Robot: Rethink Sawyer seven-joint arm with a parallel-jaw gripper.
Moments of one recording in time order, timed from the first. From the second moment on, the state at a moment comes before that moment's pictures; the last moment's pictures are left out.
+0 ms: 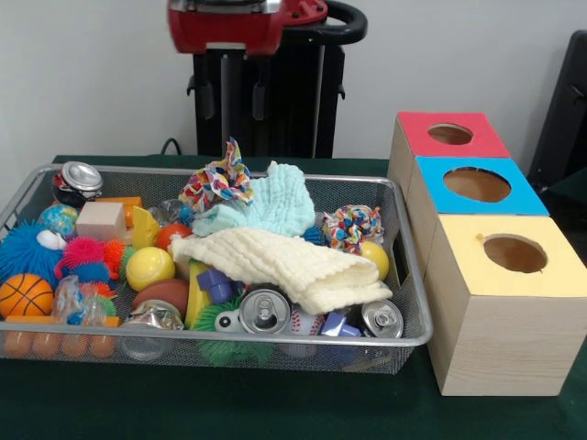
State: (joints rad) arm -0.51 -0.87 0.17 1.66 -0.15 0.81 1.50
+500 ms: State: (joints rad) arm -0.65 -0.73 0.20 1.44 -0.23 0.89 1.50
